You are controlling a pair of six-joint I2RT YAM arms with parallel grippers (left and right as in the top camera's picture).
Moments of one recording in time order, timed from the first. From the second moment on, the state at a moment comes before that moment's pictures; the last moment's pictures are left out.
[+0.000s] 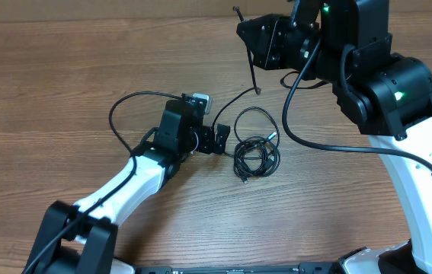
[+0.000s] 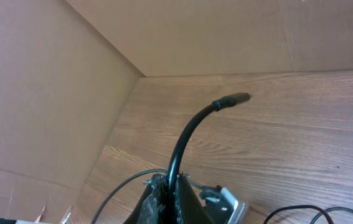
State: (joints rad) left arm -0.42 1.58 0.79 0.04 0.20 -0.26; right arm 0.45 1.59 2.06 -0.92 -0.33 0.51
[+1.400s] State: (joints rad) left arm -0.23 1.17 0.79 0.13 0.28 -0.26; right arm 0.22 1.59 2.06 -1.01 -0.33 0.52
